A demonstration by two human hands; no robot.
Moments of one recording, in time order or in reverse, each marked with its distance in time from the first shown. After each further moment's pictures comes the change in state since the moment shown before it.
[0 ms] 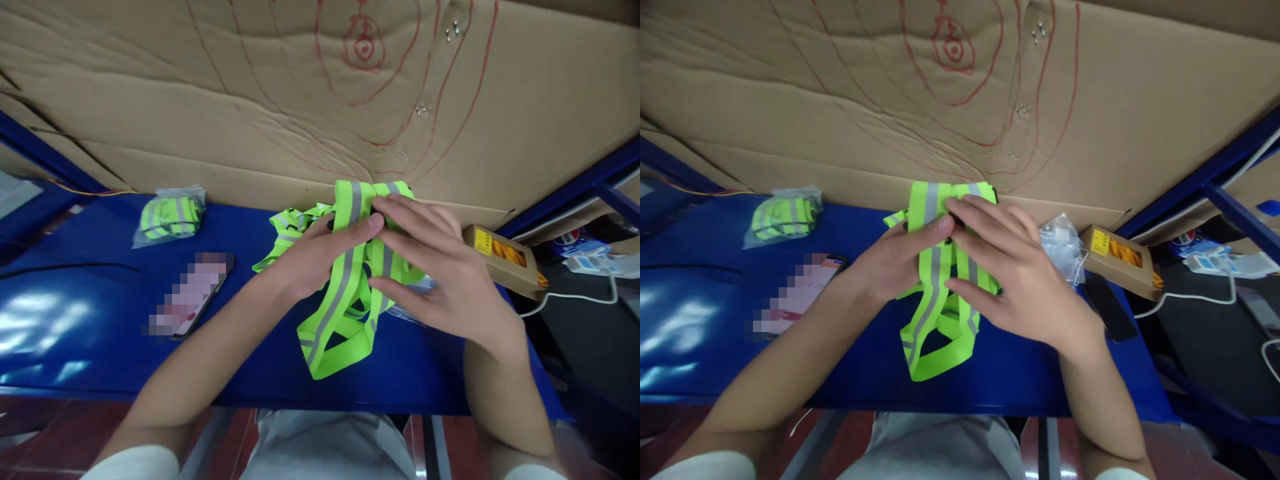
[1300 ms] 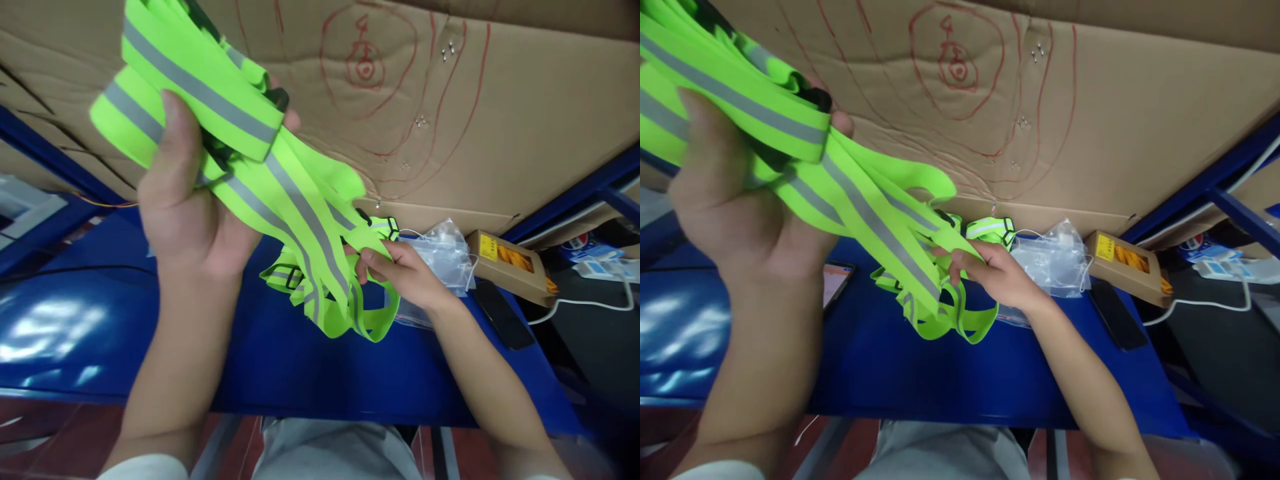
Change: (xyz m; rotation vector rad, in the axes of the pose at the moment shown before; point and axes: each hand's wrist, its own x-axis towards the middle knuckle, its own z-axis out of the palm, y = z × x) left_hand -0.011 0.081 -0.017 -0.243 0.291 0.598; right_hand 0.008 0.033 0.060 0.858 -0.196 0.453
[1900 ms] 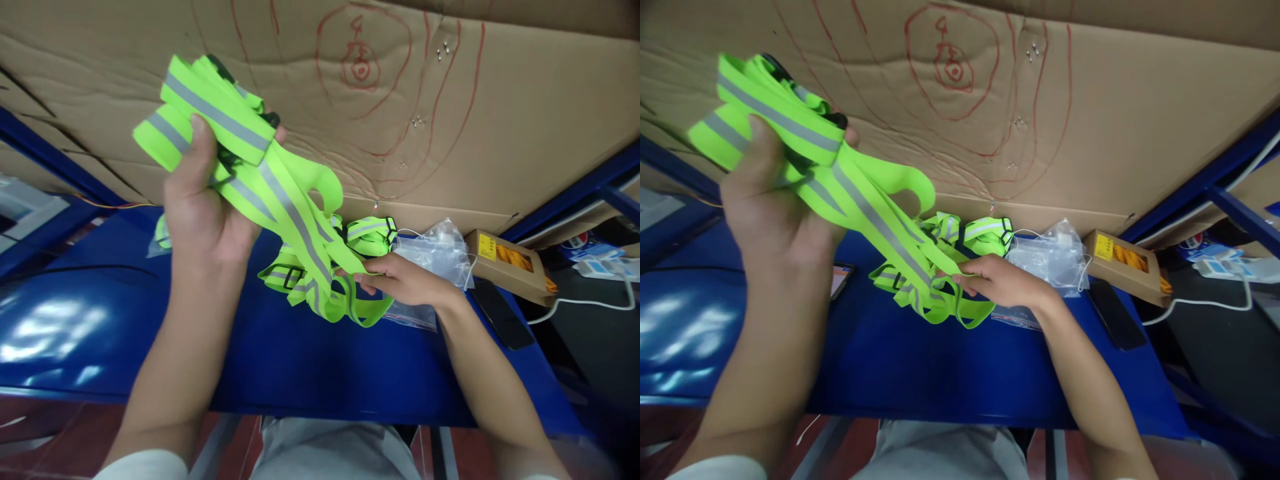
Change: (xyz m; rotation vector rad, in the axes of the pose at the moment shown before) left_hand 0.010 -0.016 -0.016 -0.037 0.089 0.011; right_hand -0.001 0.007 -0.022 -0.394 -0.315 0.042
